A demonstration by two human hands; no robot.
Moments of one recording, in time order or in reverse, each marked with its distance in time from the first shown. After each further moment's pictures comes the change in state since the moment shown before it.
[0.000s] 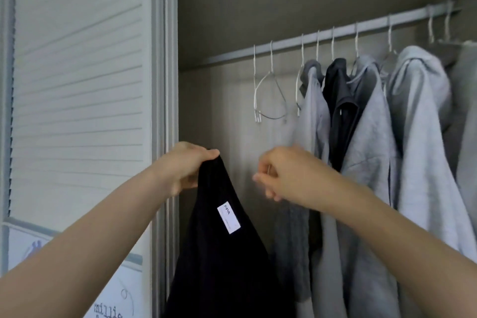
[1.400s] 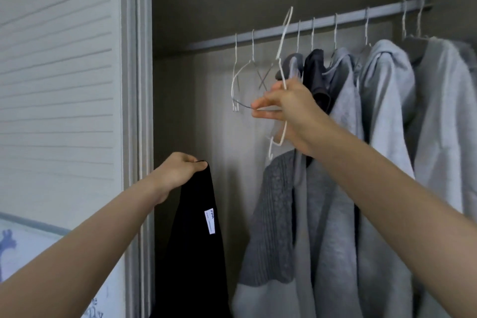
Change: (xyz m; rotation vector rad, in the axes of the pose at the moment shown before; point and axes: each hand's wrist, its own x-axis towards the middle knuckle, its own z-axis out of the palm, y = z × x) left_hand 0.030 -0.047 0.029 0.266 0.006 0.096; right_hand 0.020 0.013 -0.057 1.141 0.361 0.214
